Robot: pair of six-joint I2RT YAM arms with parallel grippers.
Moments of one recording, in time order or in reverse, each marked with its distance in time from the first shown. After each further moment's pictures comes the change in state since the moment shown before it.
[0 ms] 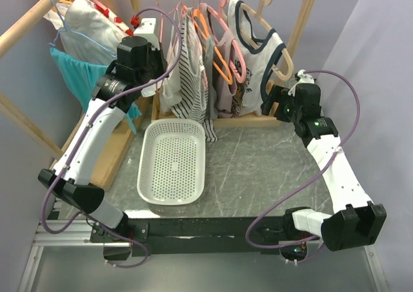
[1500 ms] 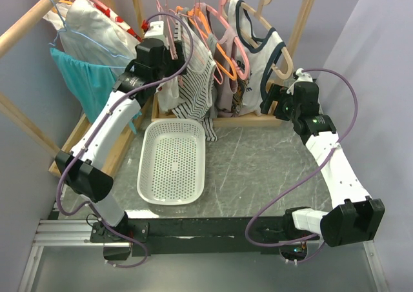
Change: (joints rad) left arm -0.003 0.126 -0.027 0.114 -0.122 -0.067; right arm 0.000 0.031 0.012 0.012 0.002 -0.009
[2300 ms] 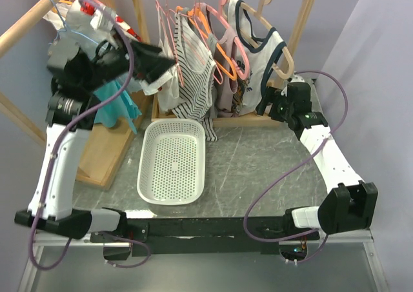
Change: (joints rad) left arm 0.228 -0.382 -0.093 0.233 1.059 -0.183; right arm 0.000 0.089 -0.031 0.044 -0.029 0.023
